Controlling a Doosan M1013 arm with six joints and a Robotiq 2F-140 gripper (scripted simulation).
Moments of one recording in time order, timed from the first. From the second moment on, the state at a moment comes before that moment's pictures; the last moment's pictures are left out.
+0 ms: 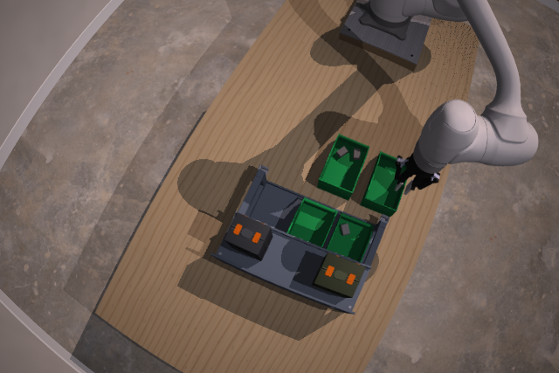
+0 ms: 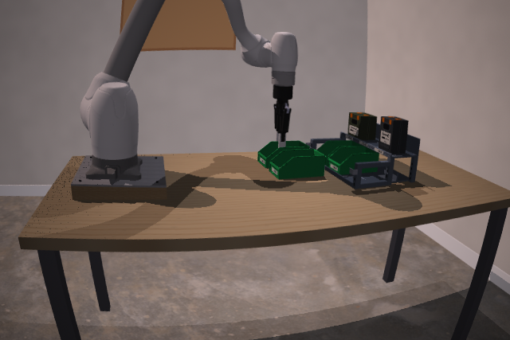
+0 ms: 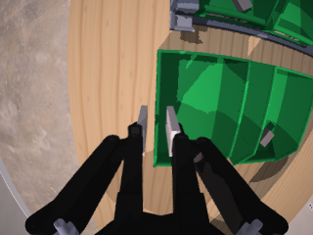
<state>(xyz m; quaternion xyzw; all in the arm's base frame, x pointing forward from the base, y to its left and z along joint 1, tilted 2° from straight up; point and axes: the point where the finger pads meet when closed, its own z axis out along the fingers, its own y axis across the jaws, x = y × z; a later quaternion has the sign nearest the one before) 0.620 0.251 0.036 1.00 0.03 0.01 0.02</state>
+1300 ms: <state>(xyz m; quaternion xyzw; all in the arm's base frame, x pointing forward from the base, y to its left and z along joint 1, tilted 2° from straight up) 0.619 0.252 0.065 1.00 0.03 0.01 0.02</state>
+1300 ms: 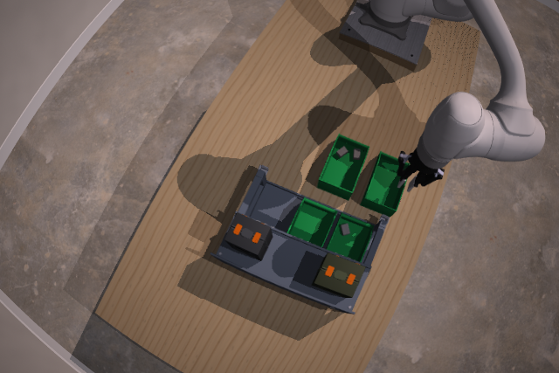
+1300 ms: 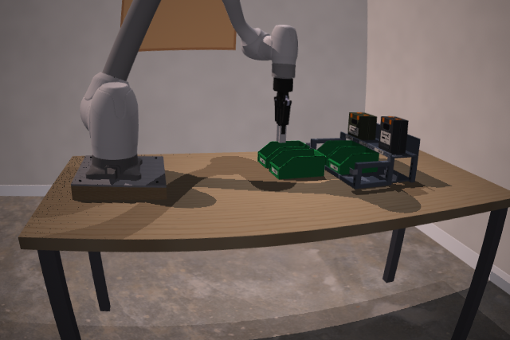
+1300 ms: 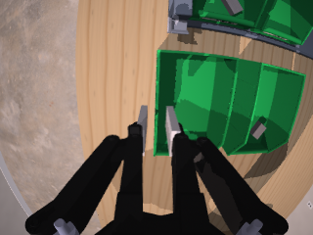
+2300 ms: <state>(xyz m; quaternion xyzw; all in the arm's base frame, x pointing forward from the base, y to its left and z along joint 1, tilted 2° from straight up) 0.618 0.254 0.115 1.00 0.03 0.01 0.02</state>
